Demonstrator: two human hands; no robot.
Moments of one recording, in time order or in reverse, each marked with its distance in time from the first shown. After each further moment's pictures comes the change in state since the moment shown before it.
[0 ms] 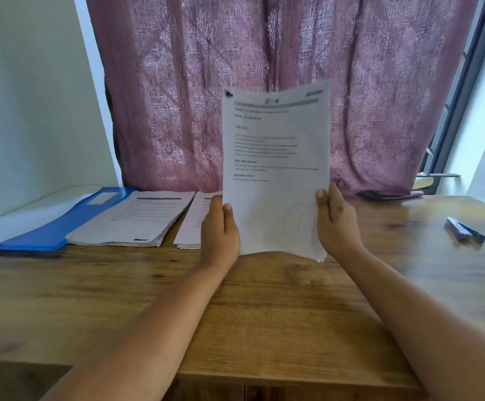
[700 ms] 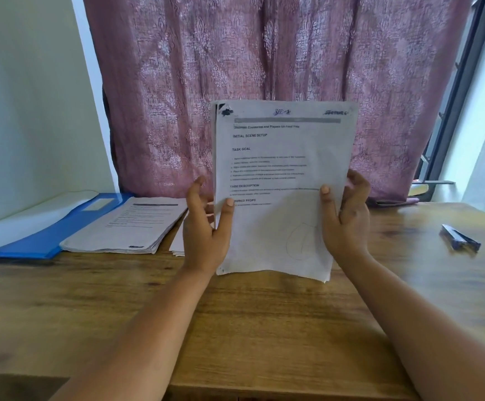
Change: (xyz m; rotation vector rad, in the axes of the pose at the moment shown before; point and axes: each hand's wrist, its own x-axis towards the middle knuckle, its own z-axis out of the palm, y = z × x) left_hand 0.010 0.005 -0.016 -0.127 0.056 0.141; right_hand 0.007 0.000 -0.010 0.105 0.208 -0.068
